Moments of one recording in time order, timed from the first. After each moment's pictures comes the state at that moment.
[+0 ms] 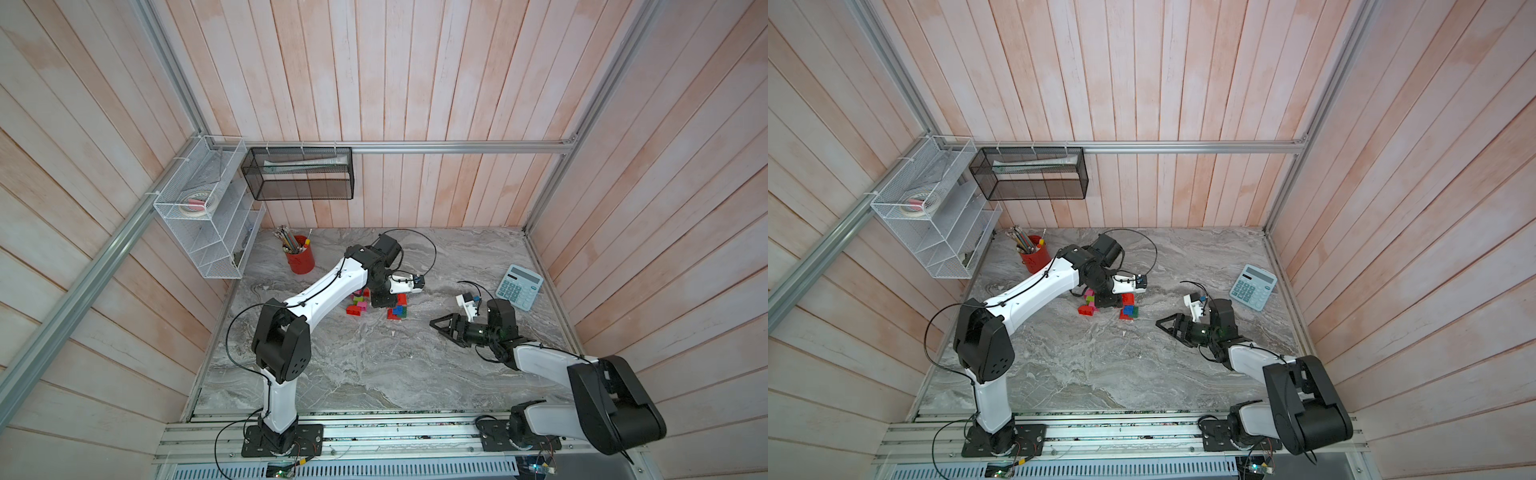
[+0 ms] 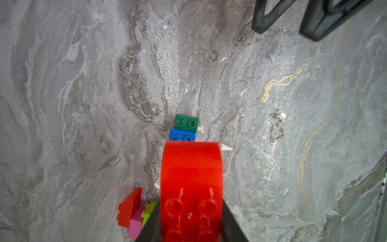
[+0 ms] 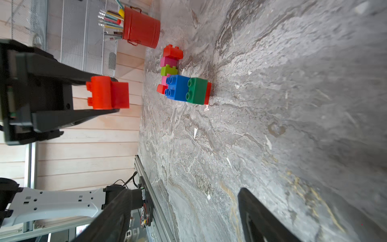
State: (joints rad) left arm -0.63 1.93 1.76 -1.06 0.21 0.90; right arm 0.27 1.36 0.39 0.37 -0.85 0.80
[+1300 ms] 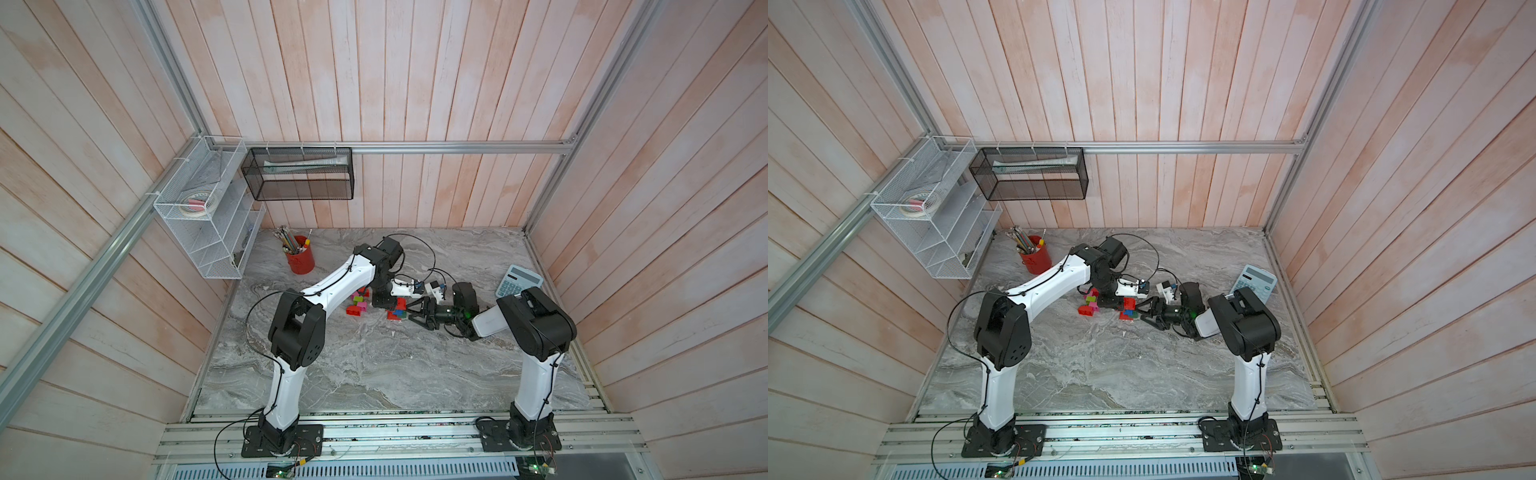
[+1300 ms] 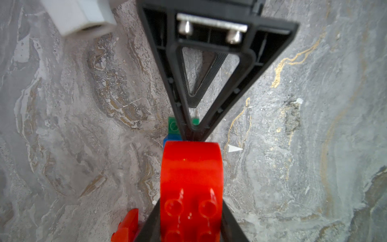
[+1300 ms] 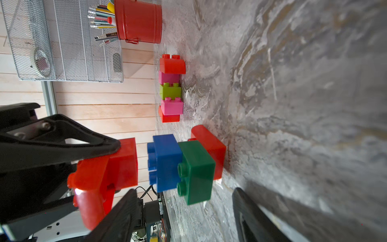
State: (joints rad) left arm -0.62 2.08 1.83 -1.10 0.23 1.02; right arm 0.38 1.99 0.72 0.78 -0.95 1.05
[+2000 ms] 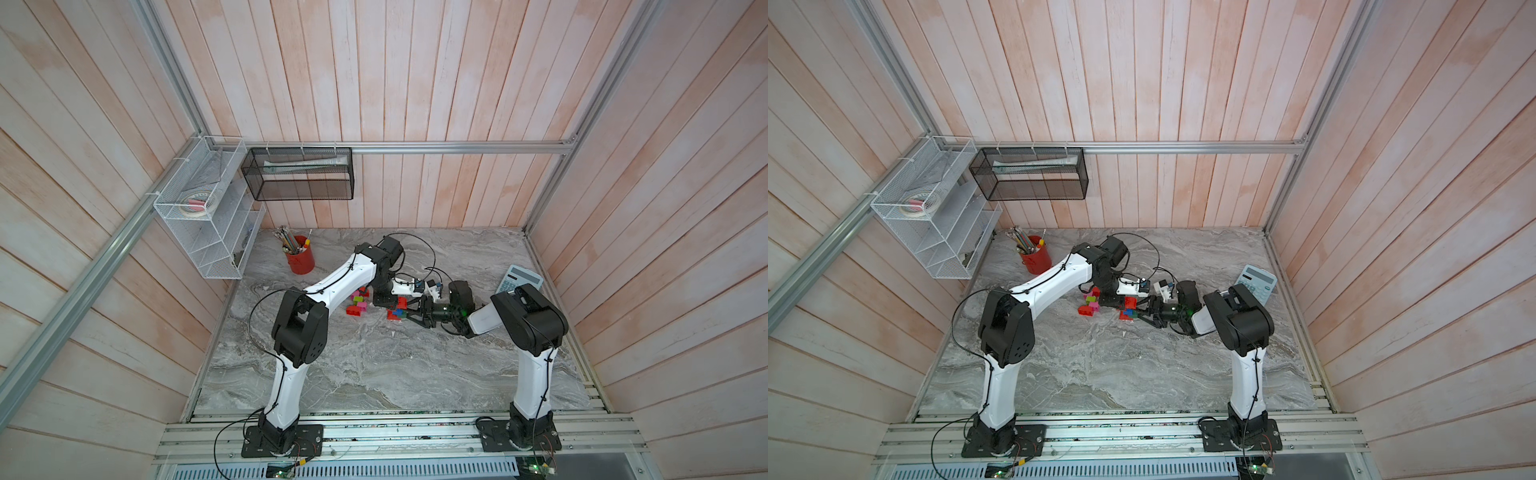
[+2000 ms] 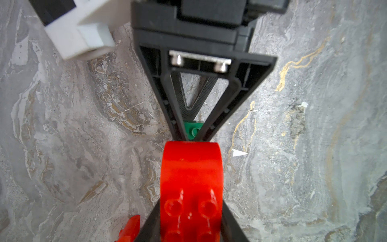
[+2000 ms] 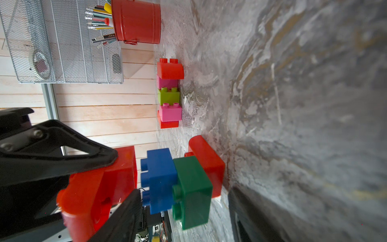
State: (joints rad) left arm -0.61 2.11 1.86 -1.11 0.25 1.03; right arm 0.39 2.05 0.76 0.79 -0.96 1.07
